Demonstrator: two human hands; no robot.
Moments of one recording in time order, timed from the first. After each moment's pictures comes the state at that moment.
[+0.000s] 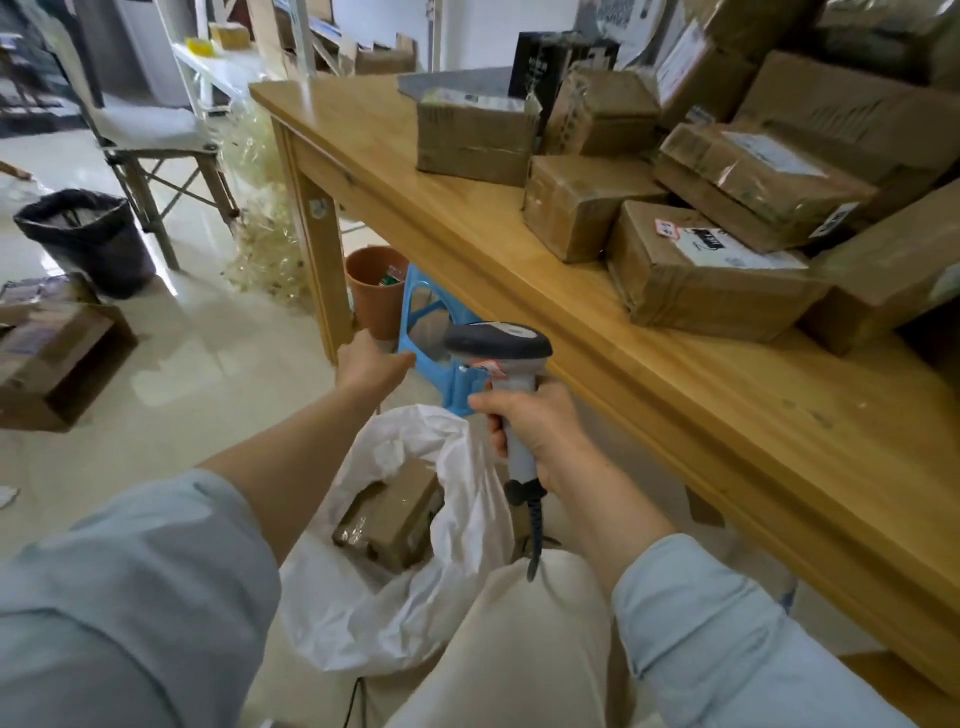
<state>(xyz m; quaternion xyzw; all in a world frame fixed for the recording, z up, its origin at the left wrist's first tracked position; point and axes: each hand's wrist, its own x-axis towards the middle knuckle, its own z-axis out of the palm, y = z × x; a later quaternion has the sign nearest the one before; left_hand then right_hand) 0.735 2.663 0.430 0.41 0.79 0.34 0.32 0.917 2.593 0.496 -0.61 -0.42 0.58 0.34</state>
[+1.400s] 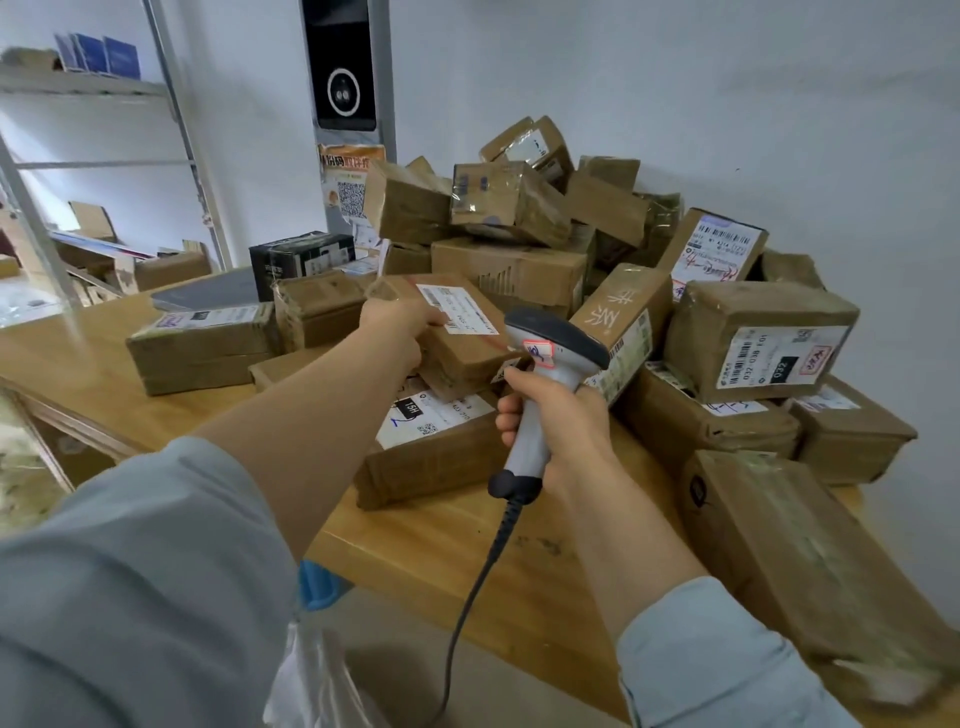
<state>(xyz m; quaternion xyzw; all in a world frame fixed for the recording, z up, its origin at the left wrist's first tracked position) 1.033 2.787 0.676 0.41 0.58 0.48 0.52 1.140 2.637 0.646 -0.54 -0.26 0.47 0.65</state>
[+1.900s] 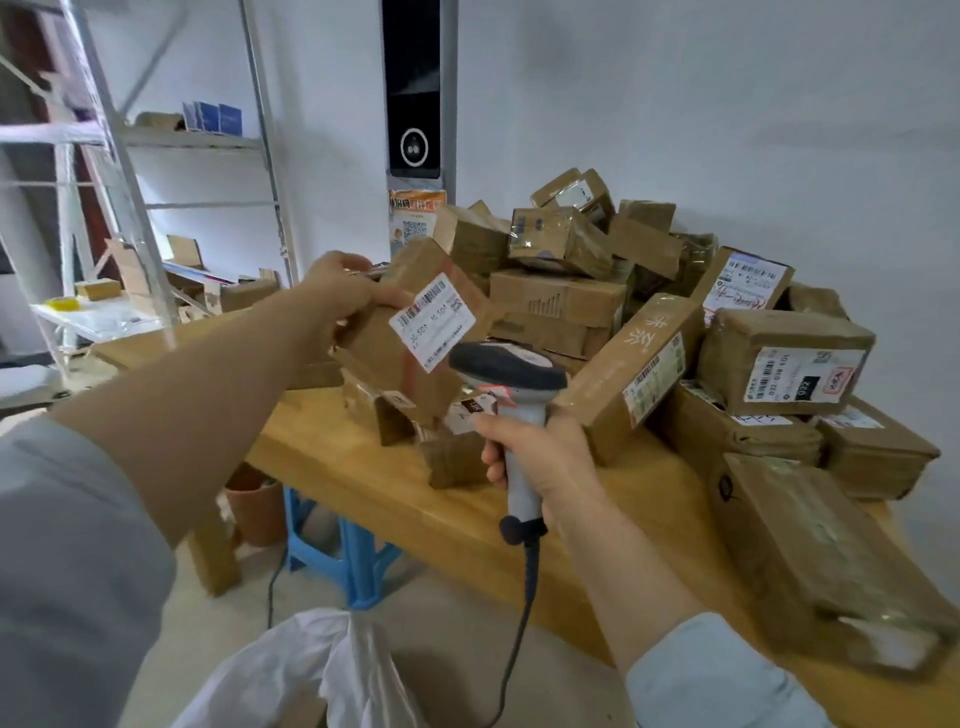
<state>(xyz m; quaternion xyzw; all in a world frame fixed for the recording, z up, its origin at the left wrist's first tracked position) 0.903 2.699 0.744 0.56 0.58 0.43 0.40 1.075 2.573 0.652 -0.55 -0.42 0.46 0.56</state>
